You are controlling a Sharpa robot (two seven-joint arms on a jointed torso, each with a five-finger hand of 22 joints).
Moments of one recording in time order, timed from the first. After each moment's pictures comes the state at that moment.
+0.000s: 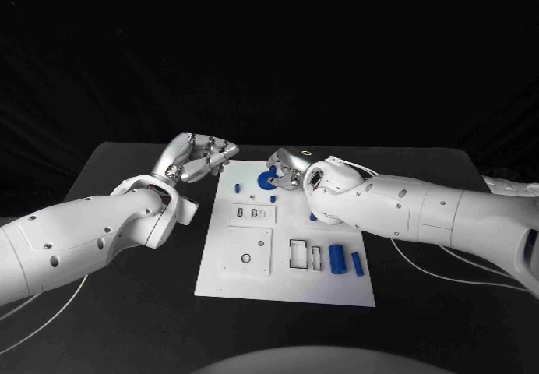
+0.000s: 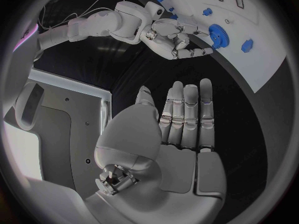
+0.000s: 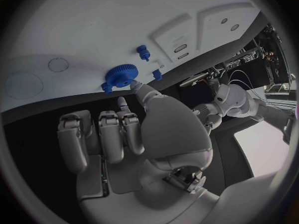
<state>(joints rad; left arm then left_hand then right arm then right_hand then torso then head) 1.21 -0.79 -0.12 1.44 -0.60 -0.59 0.47 1.30 0.15 -0.31 0.29 0.22 0.97 0.14 0.13 0.18 0.98 0.08 0.67 0.53 1.03 0.04 0.93 0.96 0.16 0.79 0.16 0.79 0.84 1.23 -0.44 -0.18 1.15 -1.42 -0.45 -0.23 1.29 -0.01 0.28 0.02 0.28 0.79 0.16 0.07 0.15 1.47 0.08 1.57 1.31 1.47 0.04 1.57 1.31 0.01 1.47 0.15 1.57 1.31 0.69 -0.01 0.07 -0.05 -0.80</state>
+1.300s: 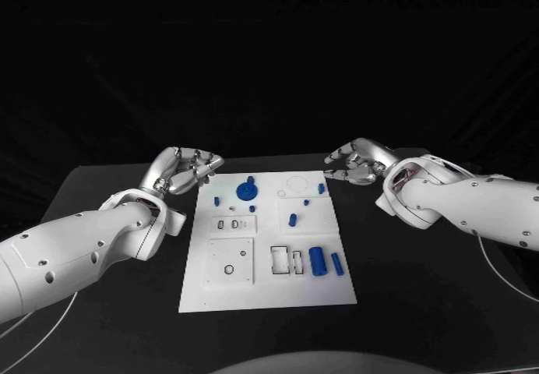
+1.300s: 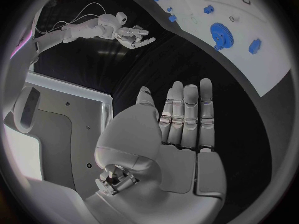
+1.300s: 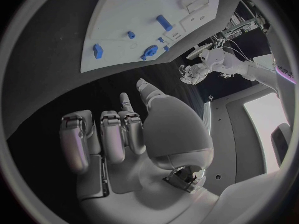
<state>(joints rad) 1.19 -0.73 -0.13 1.34 -0.60 -0.58 0.48 1.30 0.15 -0.31 0.29 0.22 0.97 0.14 0.13 0.18 0.98 0.08 0.67 0.53 1.03 0.04 0.93 0.96 0.16 0.79 0.16 0.79 0.84 1.29 -0.98 -0.20 1.50 -1.13 -0.51 -0.03 1.24 -0.03 0.22 0.07 0.18 0.90 0.11 0.09 0.15 1.46 0.04 1.57 1.31 1.46 0.00 1.57 1.31 0.01 1.47 0.11 1.57 1.31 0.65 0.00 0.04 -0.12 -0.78</state>
